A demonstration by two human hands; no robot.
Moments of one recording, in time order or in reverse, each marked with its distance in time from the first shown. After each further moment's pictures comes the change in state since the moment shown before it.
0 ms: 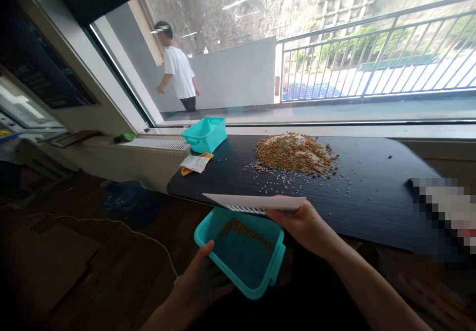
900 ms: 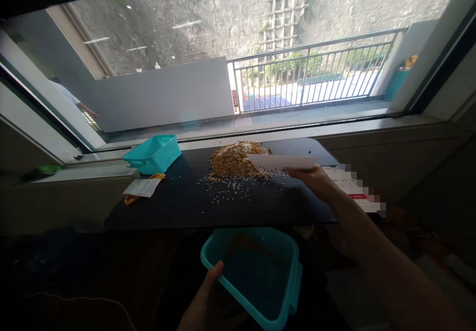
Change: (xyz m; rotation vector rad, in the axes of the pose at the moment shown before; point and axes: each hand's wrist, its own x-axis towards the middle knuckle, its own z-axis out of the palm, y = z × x) left_hand 0.027 -0.059 0.072 0.046 -0.069 -0.265; right_hand 0.029 0.034 -0.165 0.108 0.506 0.127
